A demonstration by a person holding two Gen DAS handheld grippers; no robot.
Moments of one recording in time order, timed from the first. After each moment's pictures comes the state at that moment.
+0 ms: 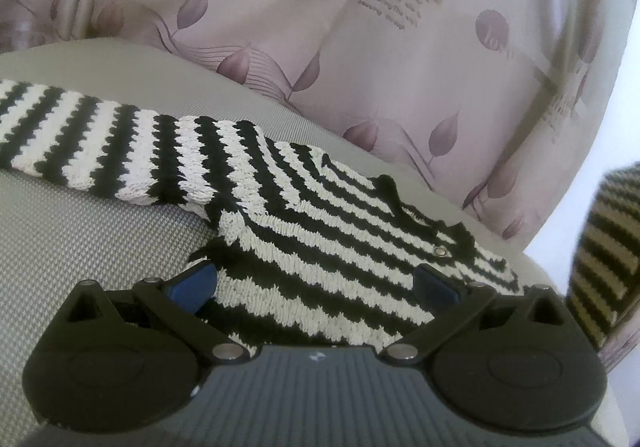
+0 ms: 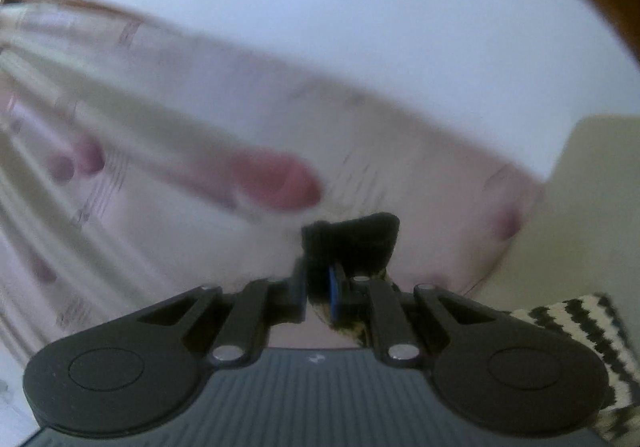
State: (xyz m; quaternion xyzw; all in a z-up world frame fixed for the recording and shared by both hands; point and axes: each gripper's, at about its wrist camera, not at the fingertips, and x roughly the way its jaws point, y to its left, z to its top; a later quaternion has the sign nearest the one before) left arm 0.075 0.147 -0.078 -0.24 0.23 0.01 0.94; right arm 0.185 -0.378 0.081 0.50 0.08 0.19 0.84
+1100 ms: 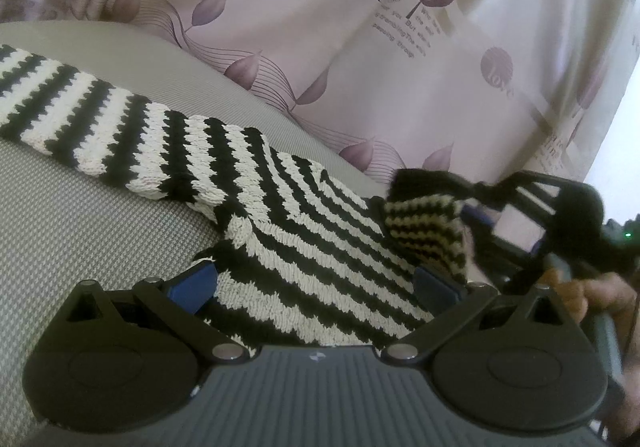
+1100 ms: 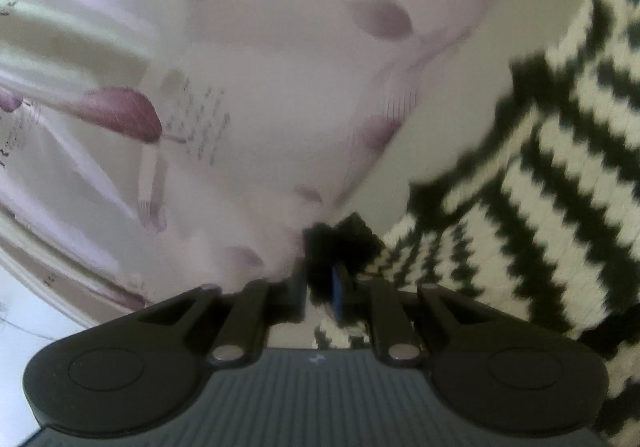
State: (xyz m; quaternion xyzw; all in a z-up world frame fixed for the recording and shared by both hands) left arm 0.068 0.157 -0.081 -0.30 0.20 0.01 0.93; right arm 0.211 -0.105 -0.059 0.47 0.30 0.28 0.78
